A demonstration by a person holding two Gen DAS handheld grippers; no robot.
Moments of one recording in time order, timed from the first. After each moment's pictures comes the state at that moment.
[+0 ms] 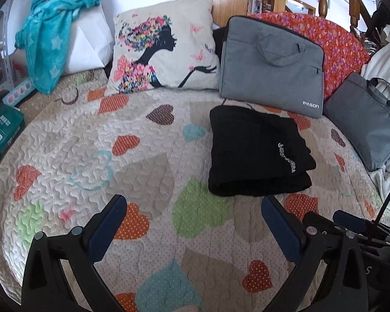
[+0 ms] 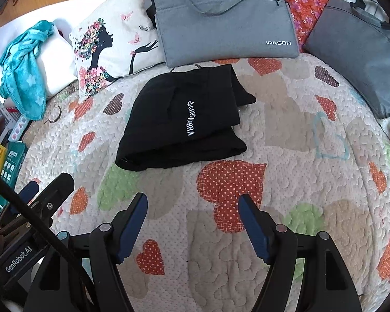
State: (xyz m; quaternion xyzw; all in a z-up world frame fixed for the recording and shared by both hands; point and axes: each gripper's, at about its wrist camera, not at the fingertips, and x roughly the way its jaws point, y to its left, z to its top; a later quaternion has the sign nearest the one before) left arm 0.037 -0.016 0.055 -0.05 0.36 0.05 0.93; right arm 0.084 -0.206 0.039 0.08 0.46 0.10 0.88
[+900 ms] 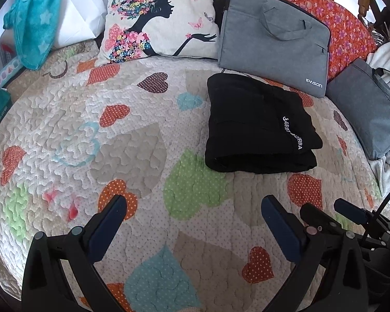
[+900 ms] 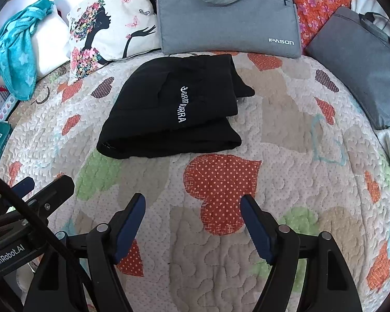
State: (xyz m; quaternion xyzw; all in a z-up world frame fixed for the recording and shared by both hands) left arm 0.050 -0.014 0.029 -0.07 0.43 0.03 0.90; right arm 0.091 -0.199 0.022 0.03 0.48 0.09 0.87
